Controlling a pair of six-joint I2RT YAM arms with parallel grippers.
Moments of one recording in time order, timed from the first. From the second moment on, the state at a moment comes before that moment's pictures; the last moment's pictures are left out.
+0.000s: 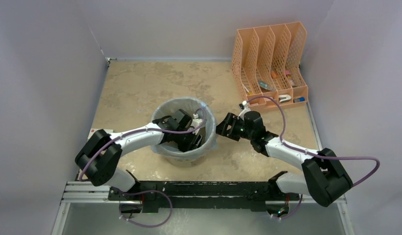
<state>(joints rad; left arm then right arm) -0.75 1.47 0.83 -0.40 0.52 -0.27 0.52 1.25 0.47 0.24 -0.31 0.88</state>
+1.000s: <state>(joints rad) -0.75 1.39 0.88 -0.56 0.57 -0.29 0.52 1.25 0.47 0.23 -0.31 0.88</state>
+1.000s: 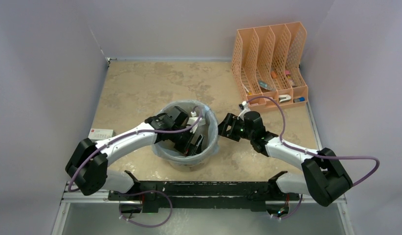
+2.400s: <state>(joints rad) -0.79 1.72 1.01 -0.37 0.48 -0.42 0.43 1.12 0.48 0.10 -0.14 0.89</state>
